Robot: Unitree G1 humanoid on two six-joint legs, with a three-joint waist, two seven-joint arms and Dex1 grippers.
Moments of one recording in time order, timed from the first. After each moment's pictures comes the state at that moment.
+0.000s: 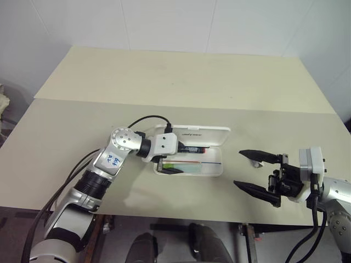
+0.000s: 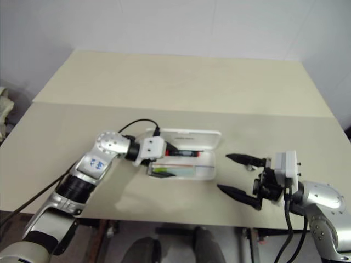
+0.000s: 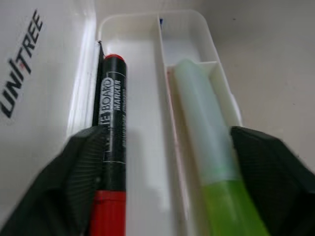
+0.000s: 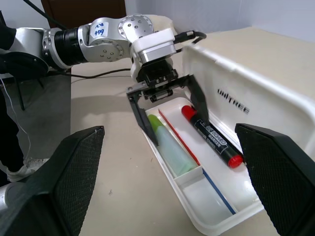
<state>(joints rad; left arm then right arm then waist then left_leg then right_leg) -0.69 0.49 -0.36 0.14 0.00 0.15 -1.15 0.08 -0.70 -0.30 -0.41 0.75 0.26 1.16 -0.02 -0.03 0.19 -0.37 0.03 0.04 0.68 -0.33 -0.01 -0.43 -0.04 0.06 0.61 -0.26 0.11</state>
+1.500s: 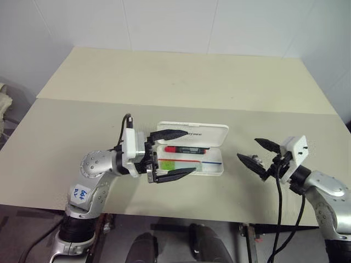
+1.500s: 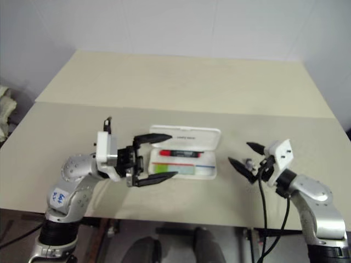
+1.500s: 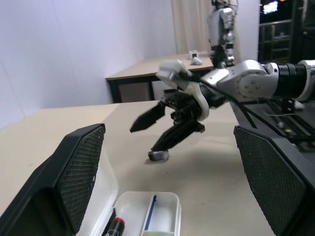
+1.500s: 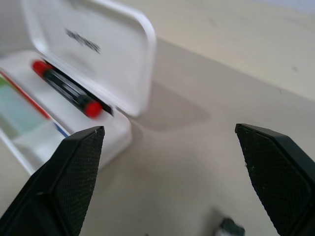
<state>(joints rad) -0.29 0.40 -0.02 -0.39 -0.50 0.23 -1.00 -0.03 -0.61 -0.24 -0.18 0.43 0.29 0.74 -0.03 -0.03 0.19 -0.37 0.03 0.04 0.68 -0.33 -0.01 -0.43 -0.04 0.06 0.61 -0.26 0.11</state>
